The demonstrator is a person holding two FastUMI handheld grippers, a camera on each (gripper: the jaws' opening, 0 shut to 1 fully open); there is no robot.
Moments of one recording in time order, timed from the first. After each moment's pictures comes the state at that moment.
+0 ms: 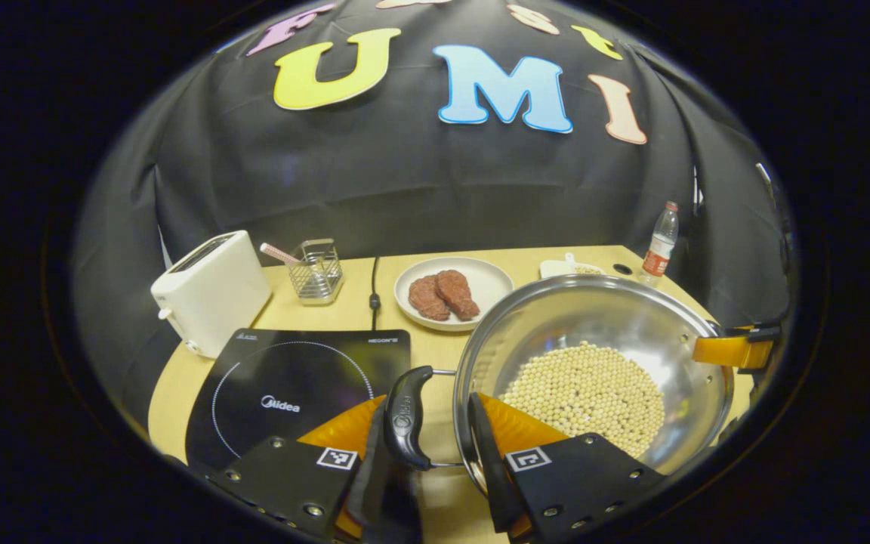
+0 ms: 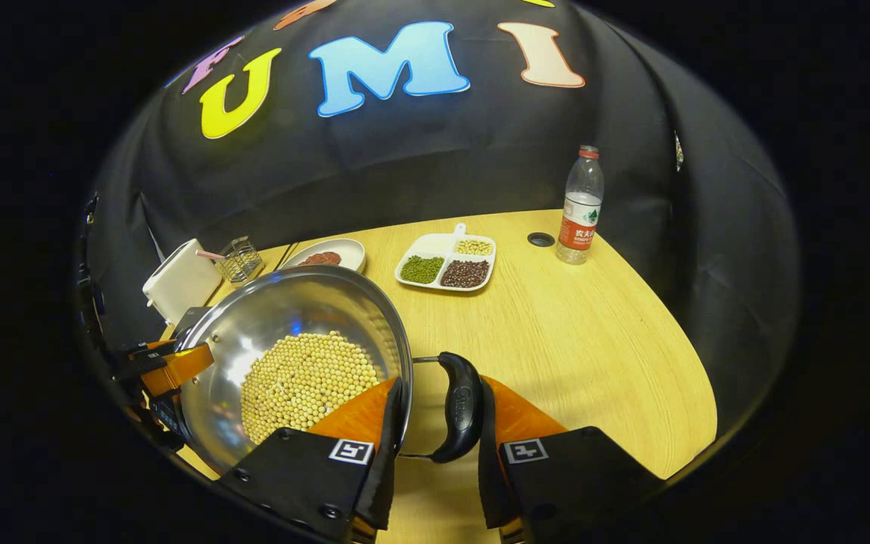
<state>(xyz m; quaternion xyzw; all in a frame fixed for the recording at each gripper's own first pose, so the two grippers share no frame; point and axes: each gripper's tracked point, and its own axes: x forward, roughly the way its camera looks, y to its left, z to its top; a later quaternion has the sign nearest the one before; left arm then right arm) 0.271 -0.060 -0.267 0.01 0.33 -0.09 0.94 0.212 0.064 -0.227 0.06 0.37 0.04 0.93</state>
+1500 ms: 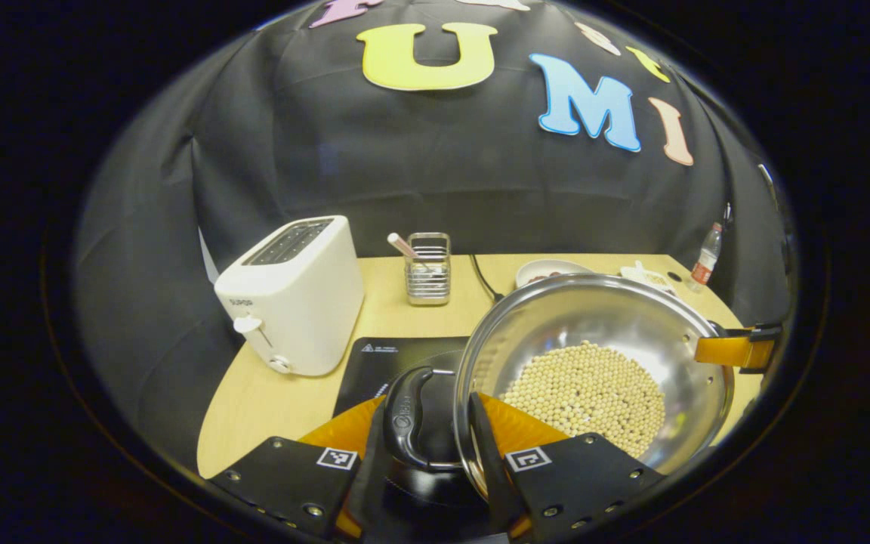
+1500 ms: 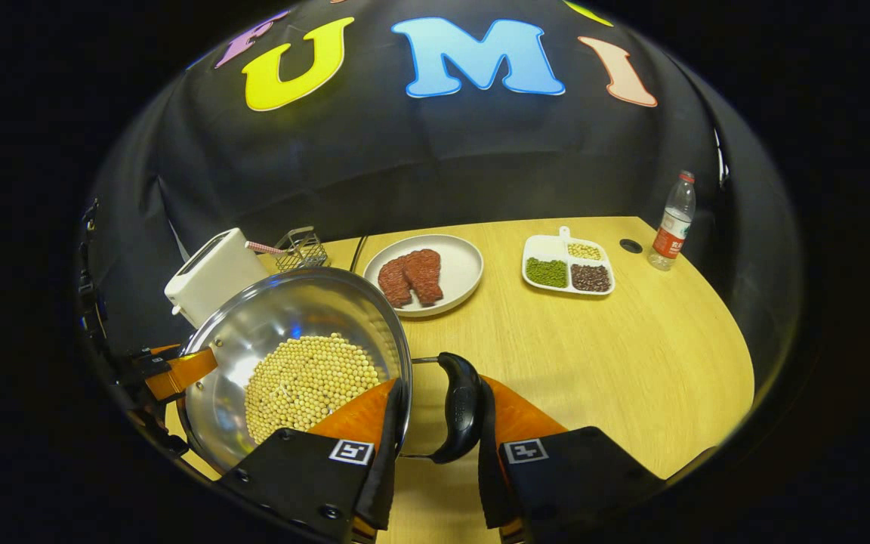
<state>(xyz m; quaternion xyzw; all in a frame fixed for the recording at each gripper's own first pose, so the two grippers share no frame) 0.307 0.153 -0.283 0.00 0.34 -0.06 0.94 0.236 0.262 -0.221 0.06 0.38 0.07 0.92</state>
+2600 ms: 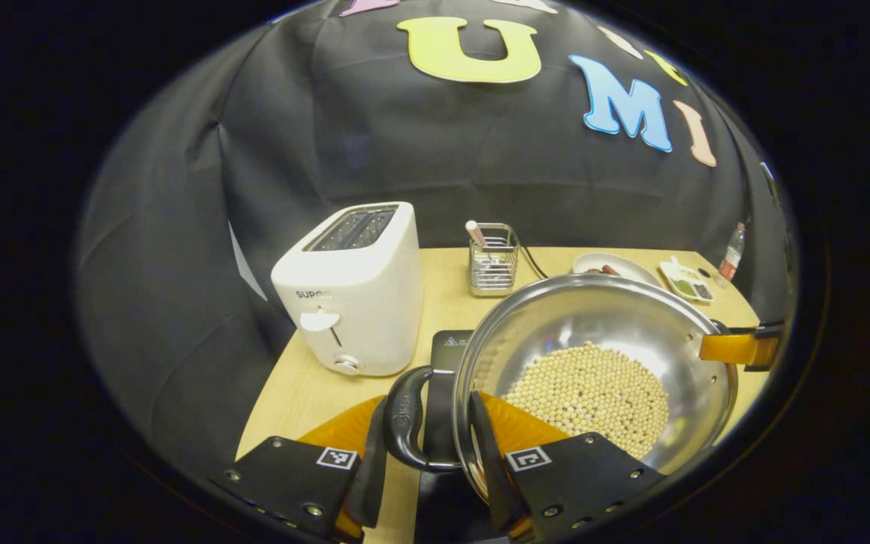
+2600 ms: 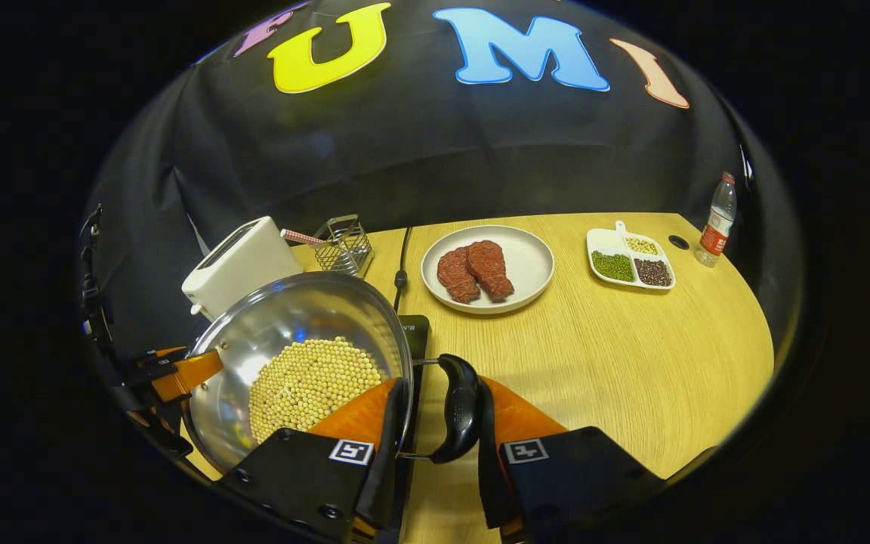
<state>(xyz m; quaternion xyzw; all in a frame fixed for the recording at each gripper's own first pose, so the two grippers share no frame) 0.314 0.240 -0.307 0.00 0.35 -0.02 0.94 0.244 0.342 -0.232 0.07 0.38 0.11 0.91</state>
